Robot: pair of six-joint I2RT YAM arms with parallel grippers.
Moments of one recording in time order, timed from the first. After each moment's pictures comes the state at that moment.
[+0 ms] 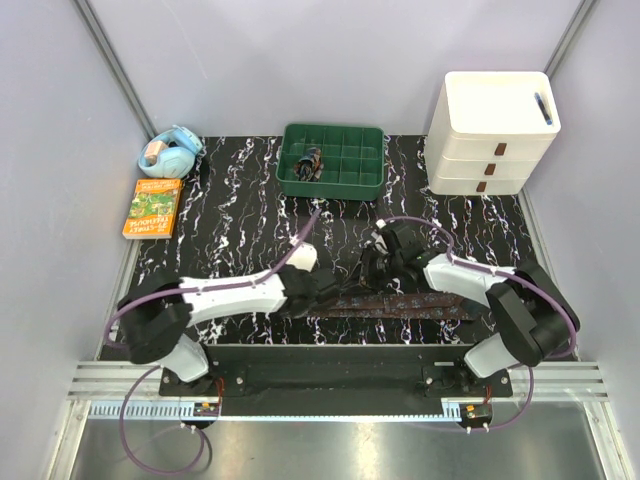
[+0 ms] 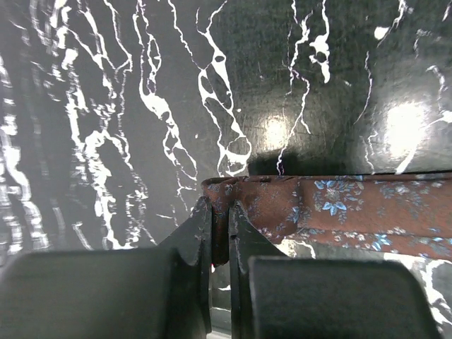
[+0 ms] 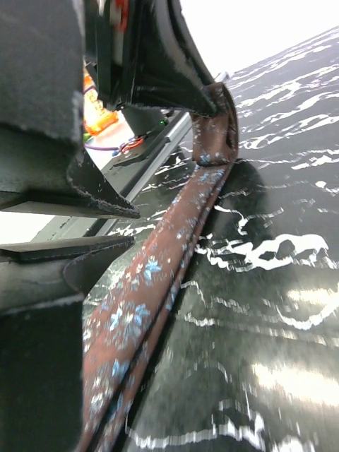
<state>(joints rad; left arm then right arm) -1.07 1.51 0.91 -0.87 -0.74 -0.81 0.59 1.50 0.71 -0.05 -0.51 0.92</state>
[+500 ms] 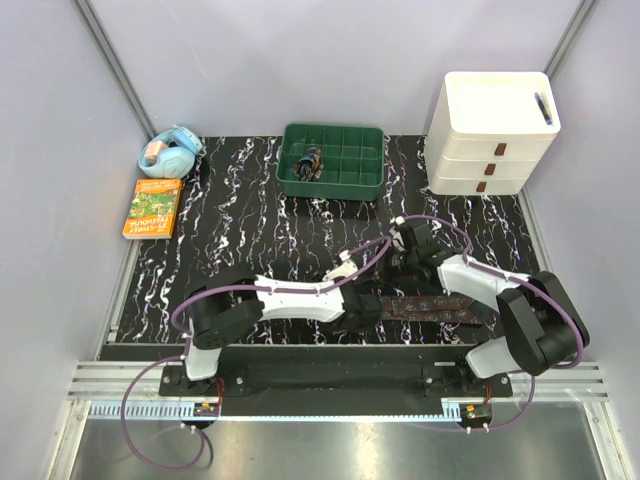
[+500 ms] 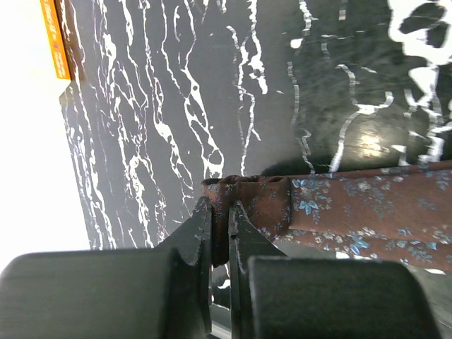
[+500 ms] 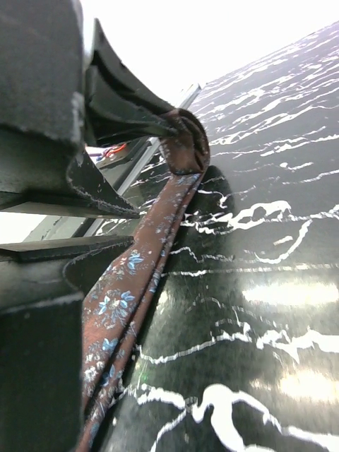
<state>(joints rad) -1.26 1.91 1.24 -1.15 -0.93 -0.89 0.46 1.44 0.66 -0.08 -0.52 0.90</state>
